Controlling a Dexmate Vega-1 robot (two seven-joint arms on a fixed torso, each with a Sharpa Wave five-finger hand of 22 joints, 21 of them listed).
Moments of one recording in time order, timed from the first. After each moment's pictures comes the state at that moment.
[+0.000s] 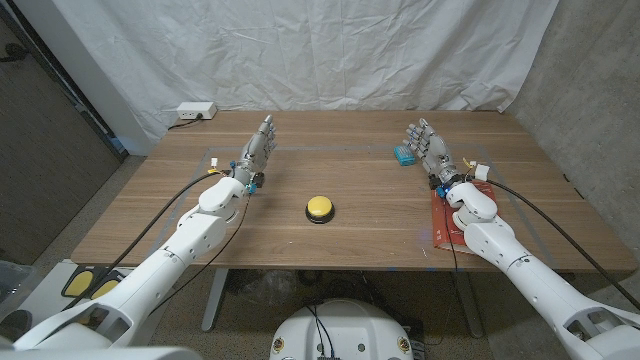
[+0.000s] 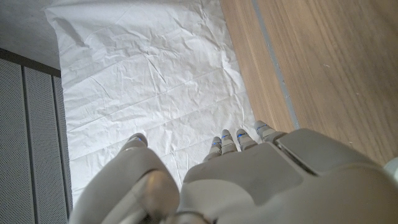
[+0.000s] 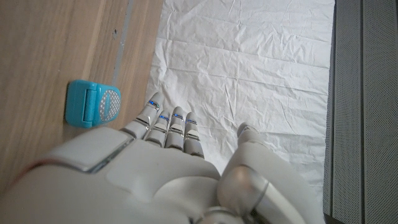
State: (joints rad) left arm 0.88 0.55 0.38 -1.48 -0.64 -0.15 0.07; left_hand 0.29 -0.08 0.21 0.12 0.31 -0.11 0.02 0.19 0.18 -0.08 -0.03 0.20 0.18 -0.14 -0.02 0.19 0.17 -0.16 -0.03 0.26 0.17; right arm -0.89 -0.51 -0.34 -1.35 0.72 0.35 0.10; right_hand 0.26 0.05 0.27 -0.05 0.20 0.21 0.09 0.21 0.19 0.21 0.10 0.22 0.18 0.10 0.05 0.20 0.18 0.10 -0.04 0.57 0.17
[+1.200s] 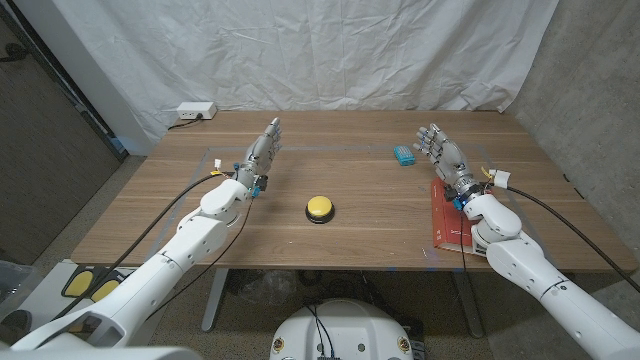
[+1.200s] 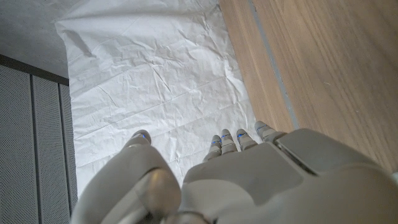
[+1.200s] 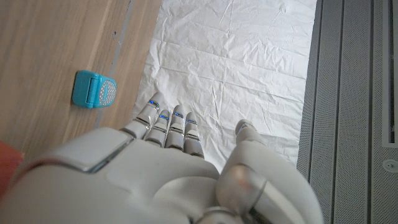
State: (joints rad) left arm 0.91 0.58 0.38 -1.55 -0.63 -0.14 0.08; left_hand 0.33 -0.06 0.22 0.11 0.31 -0.09 0.02 0.20 0.18 -0.06 -0.03 0.20 0.18 -0.13 -0.02 0.19 0.17 -0.16 -0.03 0.25 0.17; right arm -1.09 -0.63 -0.27 -1.58 0.69 0.38 0.04; right_hand 0.29 0.06 0.28 -0.07 0.19 0.23 0.08 0.21 0.19 0.23 0.09 0.22 0.18 0.12 0.04 0.20 0.18 0.11 -0.04 0.56 0.17
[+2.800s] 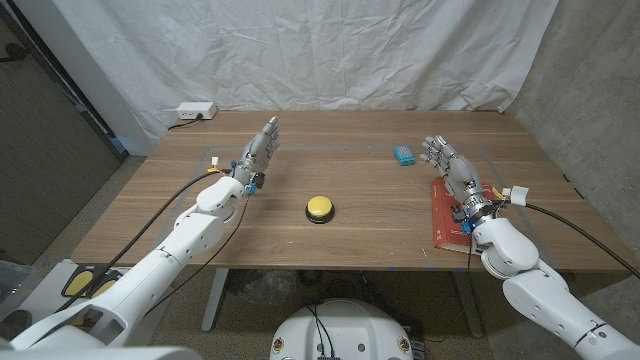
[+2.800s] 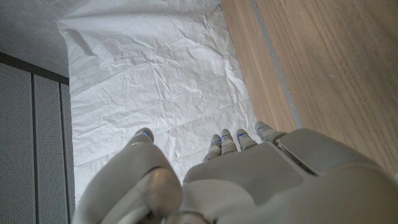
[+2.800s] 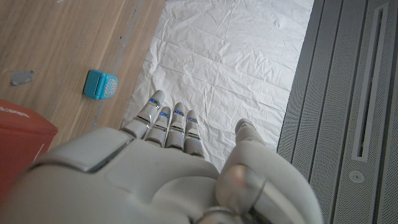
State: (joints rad) left arm 0.88 0.58 0.38 -1.51 -0.65 -0.14 0.03; left_hand 0.34 -0.04 0.22 0.10 0.31 -0.07 0.03 0.20 0.18 -0.06 -0.03 0.20 0.18 -0.13 -0.02 0.19 0.17 -0.16 -0.03 0.24 0.17; right arm -1.36 -0.69 -0.19 -1.82 0.55 0.42 -0.13; right_hand 0.30 0.07 0.28 -0.08 0.18 0.25 0.07 0.21 0.19 0.26 0.09 0.23 0.18 0.15 0.04 0.20 0.18 0.15 -0.04 0.54 0.17
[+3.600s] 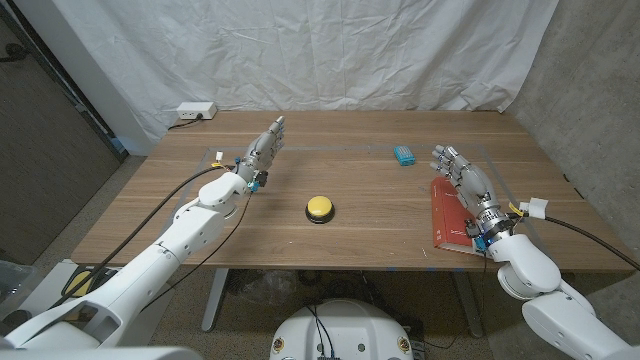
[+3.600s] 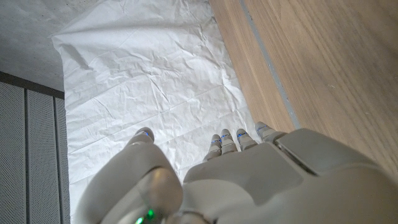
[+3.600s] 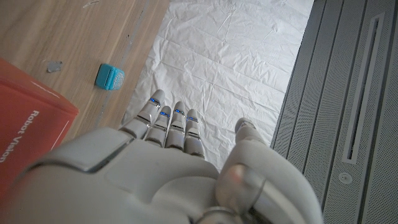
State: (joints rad) left arm 0.87 0.60 0.40 -1.56 -0.64 -0.06 0.05; left_hand 0.35 -0.03 0.21 0.10 0.31 -0.07 0.03 0.20 0.18 -0.06 -0.03 0.20 0.18 -0.13 -0.02 0.19 0.17 -0.16 -0.03 0.23 0.18; right arm -1.51 -0.71 -0.10 -1.89 0.52 0.47 -0.14; right_hand 0.31 0.07 0.28 -0.08 0.18 0.26 0.07 0.21 0.19 0.27 0.08 0.23 0.18 0.17 0.03 0.20 0.18 0.16 -0.04 0.54 0.17
